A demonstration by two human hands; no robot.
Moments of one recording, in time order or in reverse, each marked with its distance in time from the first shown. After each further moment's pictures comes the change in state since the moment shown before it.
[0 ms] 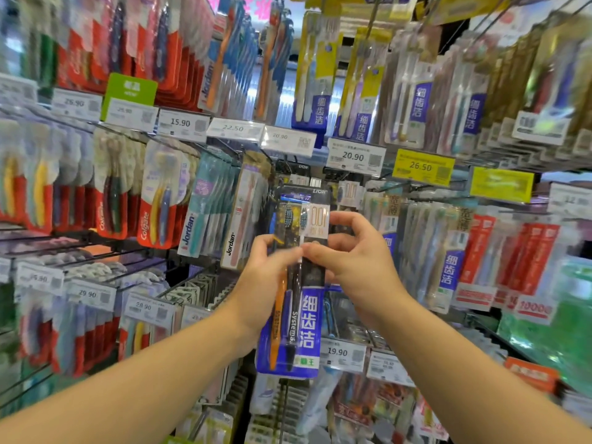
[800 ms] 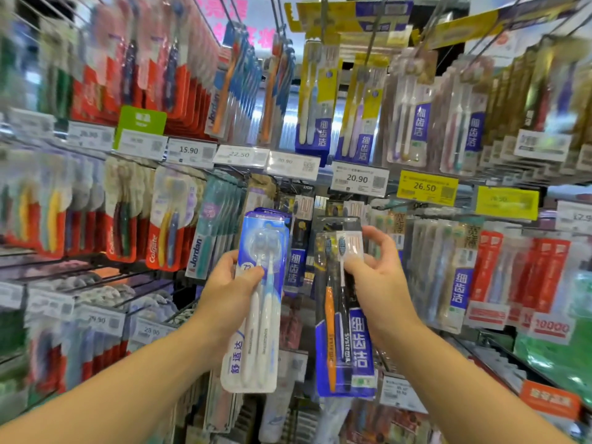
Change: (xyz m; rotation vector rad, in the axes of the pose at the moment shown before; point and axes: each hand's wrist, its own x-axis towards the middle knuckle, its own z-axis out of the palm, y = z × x) left_hand 0.017 0.013 -0.045 0.315 0.297 0.070; right_hand 0.014 0.014 -0.010 0.144 0.131 0.035
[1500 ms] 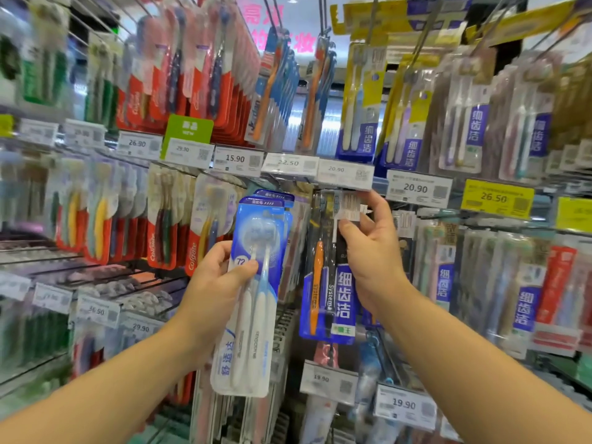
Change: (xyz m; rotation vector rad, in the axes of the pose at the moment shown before) left_hand 0.011 0.027 -0.071 -0.046 -0.022 0.147; right_hand 0.049 -0.007 0.090 0.097 -0.059 -0.147
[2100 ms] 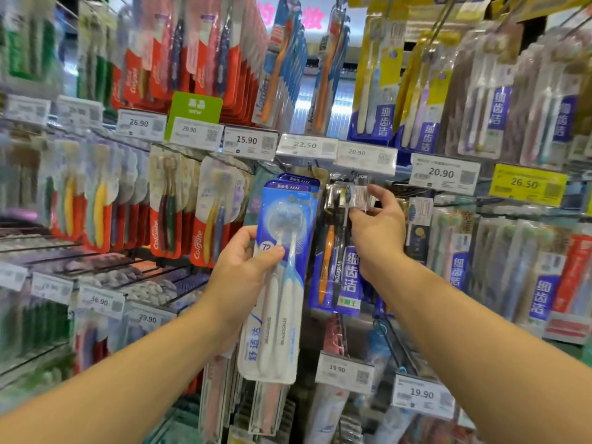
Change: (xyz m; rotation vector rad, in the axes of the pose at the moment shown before) left_hand 0.016 -0.010 0.001 -0.109 -0.081 -0.043; right_hand 0.047 0.032 0.010 -0.293 0.344 0.060
